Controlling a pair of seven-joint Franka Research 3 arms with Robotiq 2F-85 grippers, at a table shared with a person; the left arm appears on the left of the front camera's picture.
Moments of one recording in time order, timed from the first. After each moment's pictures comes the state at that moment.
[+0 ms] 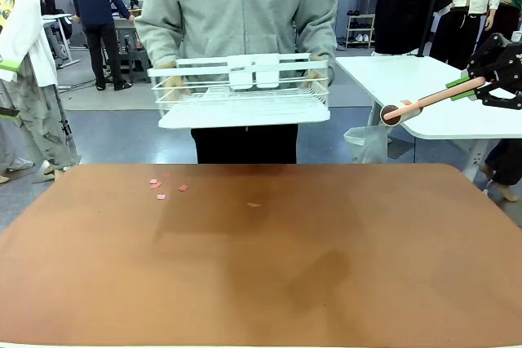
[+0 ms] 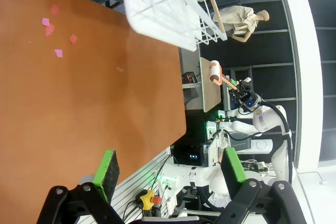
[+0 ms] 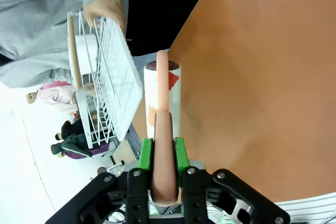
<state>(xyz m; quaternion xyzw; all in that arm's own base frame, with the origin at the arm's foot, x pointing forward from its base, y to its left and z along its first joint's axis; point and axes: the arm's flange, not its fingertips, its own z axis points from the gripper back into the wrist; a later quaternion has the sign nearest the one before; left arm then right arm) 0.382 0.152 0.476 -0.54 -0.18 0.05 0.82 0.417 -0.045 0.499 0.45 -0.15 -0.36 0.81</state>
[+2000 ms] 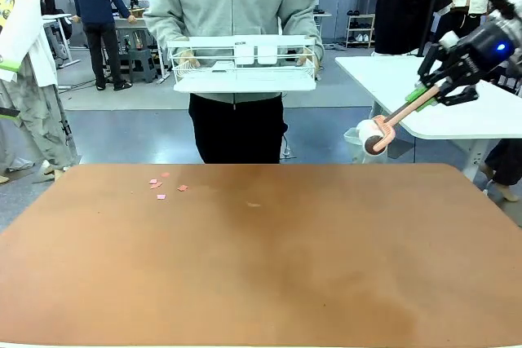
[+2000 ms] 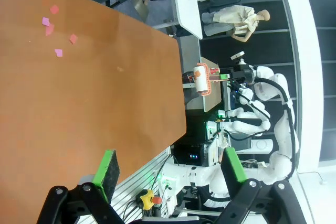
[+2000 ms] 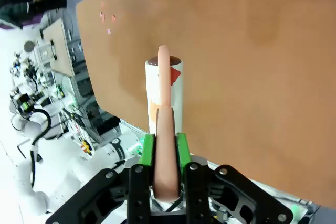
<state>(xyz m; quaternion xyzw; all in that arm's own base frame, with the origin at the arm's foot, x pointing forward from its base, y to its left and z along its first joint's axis) 0.382 0.151 0.475 -0.54 -0.18 0.05 0.82 0.540 0.005 0.482 0.39 0.03 -0.04 0.92</state>
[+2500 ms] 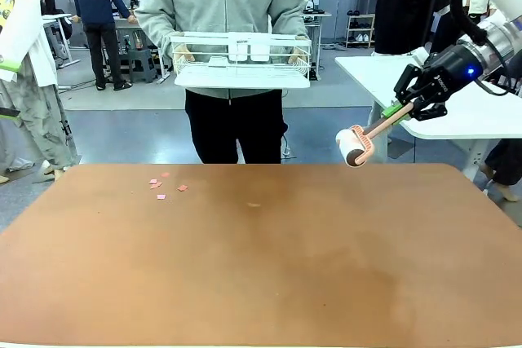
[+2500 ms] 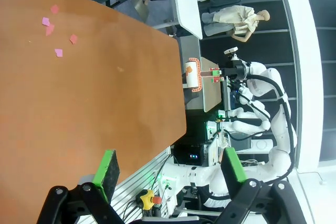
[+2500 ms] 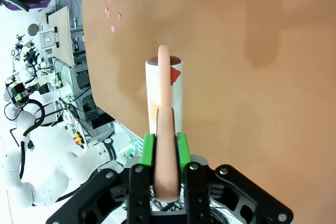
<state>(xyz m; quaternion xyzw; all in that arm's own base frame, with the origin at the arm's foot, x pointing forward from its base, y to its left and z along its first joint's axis) 0.382 0.151 0.475 -0.54 -0.18 0.05 0.82 0.560 0.021 0.450 0.40 0.01 0.00 0.91</state>
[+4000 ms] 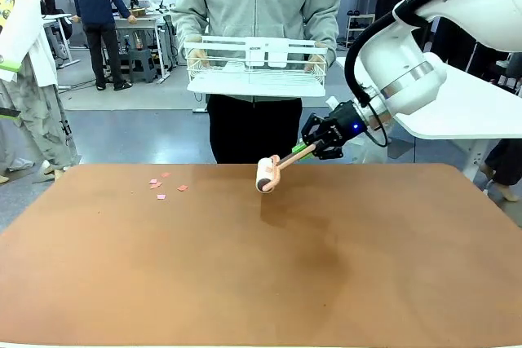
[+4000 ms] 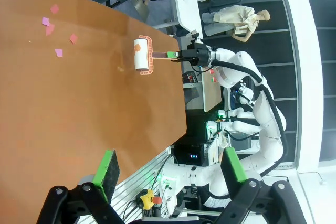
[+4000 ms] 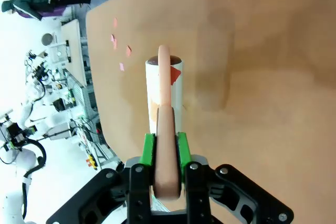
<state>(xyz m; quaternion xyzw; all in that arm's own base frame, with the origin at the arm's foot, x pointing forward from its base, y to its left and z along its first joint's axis) 0.382 0.151 0.475 -0.54 -0.18 0.05 0.82 0.621 0.197 0.315 0.45 -0.01 -0.02 0.89</state>
